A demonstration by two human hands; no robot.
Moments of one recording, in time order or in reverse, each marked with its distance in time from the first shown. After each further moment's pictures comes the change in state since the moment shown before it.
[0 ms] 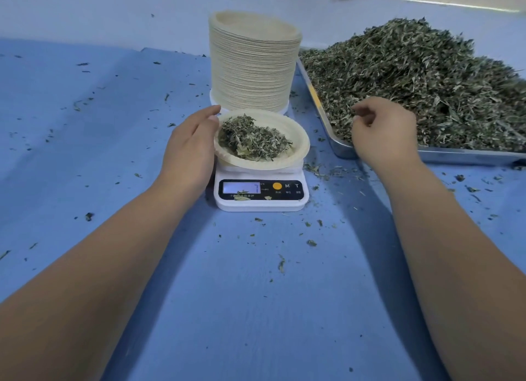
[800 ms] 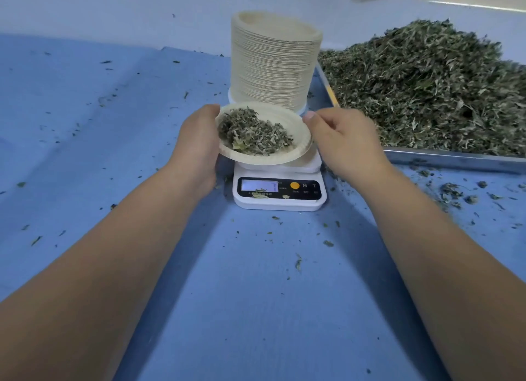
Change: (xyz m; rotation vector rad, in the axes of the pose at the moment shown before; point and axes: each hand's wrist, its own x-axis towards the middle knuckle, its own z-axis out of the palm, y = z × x) left_hand 0.010 0.016 -0.004 -0.355 0.074 -0.297; right_hand -0.034 -0.075 0.018 0.241 -0.256 -0.164
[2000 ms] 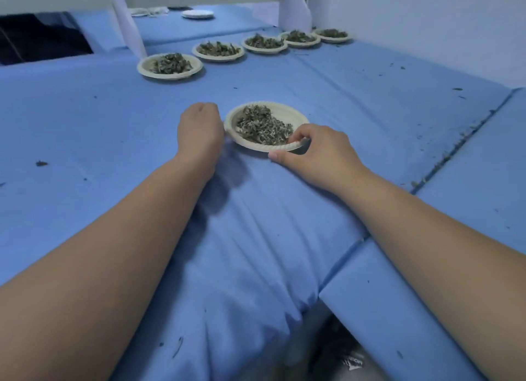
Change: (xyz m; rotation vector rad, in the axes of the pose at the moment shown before) left_hand -0.123 0.080 -0.503 0.225 1.139 0.196; right_hand -0.089 -0.393 0.353 0.185 -0.648 -0.622
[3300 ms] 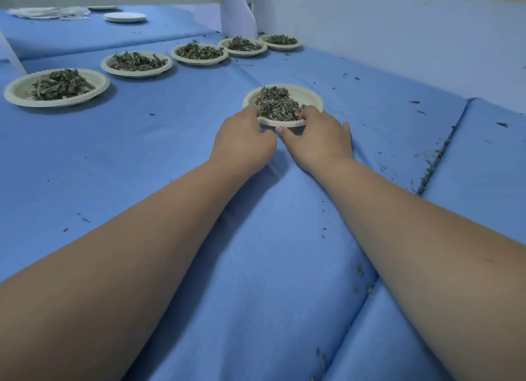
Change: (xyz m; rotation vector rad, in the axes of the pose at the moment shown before) left_hand 0.028 0.015 0.199 0.594 -0.374 0.470; right_hand 0.142 0.123 -0.028 -0.278 0.207 0.228
